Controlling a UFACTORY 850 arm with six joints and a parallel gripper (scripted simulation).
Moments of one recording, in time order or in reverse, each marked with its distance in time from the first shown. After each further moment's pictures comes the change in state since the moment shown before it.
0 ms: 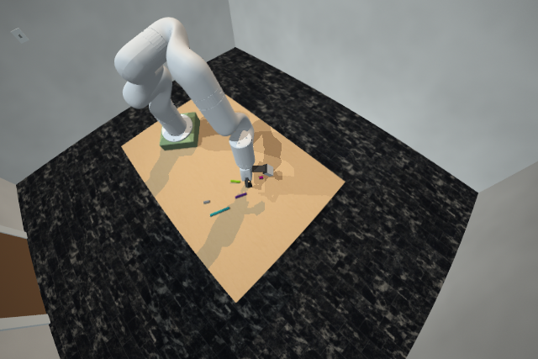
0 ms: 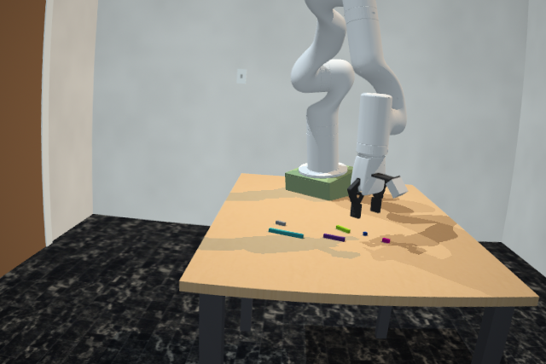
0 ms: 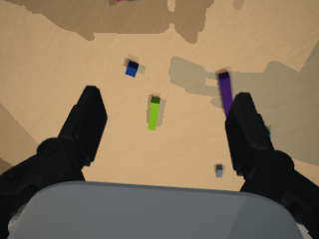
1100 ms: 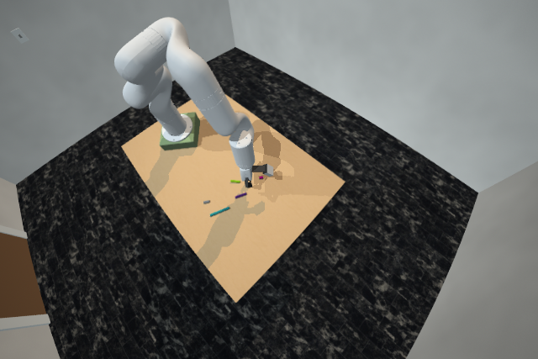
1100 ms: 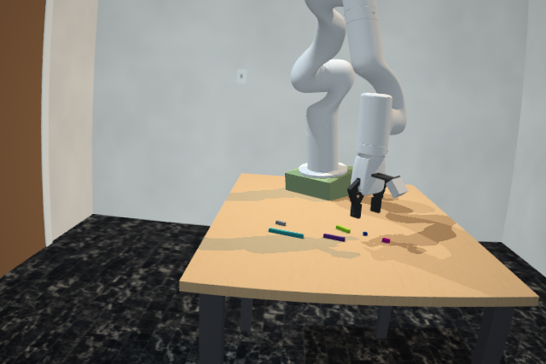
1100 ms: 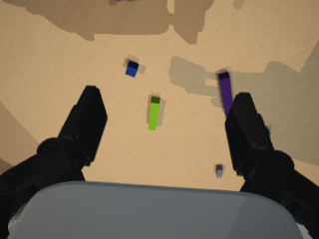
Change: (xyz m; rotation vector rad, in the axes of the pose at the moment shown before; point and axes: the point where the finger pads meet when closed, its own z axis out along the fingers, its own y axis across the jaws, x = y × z) arm 0.000 0.000 0.000 0.000 0.000 0.000
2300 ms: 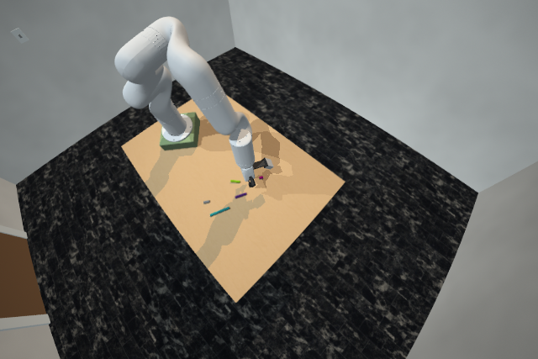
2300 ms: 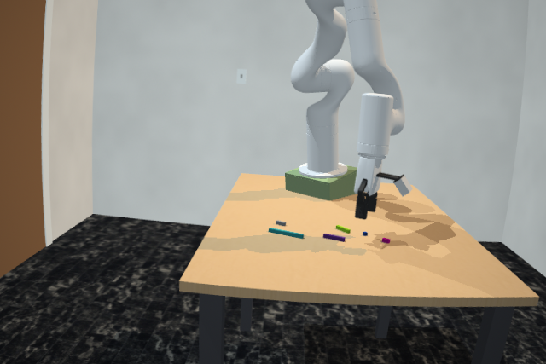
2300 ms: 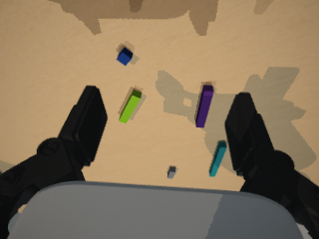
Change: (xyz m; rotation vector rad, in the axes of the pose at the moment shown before) arm 0.000 0.000 0.000 -0.019 -0.002 -0.354
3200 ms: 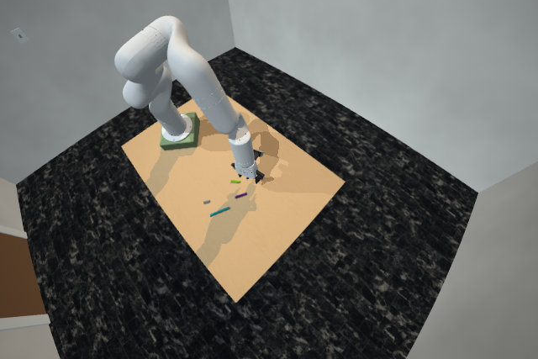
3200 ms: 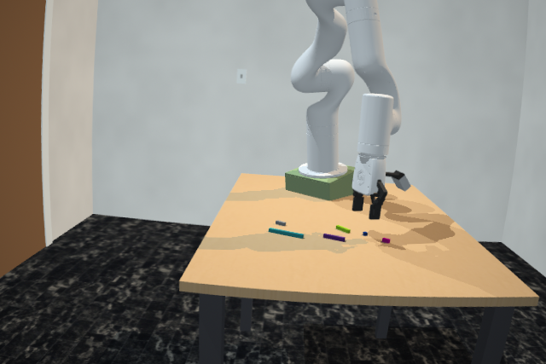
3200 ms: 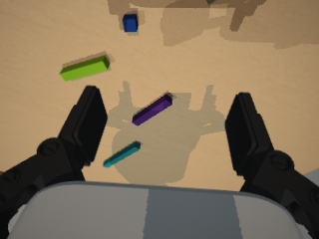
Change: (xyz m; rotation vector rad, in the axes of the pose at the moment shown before) arm 0.000 -0.001 0.001 -0.023 -0.007 -0.797
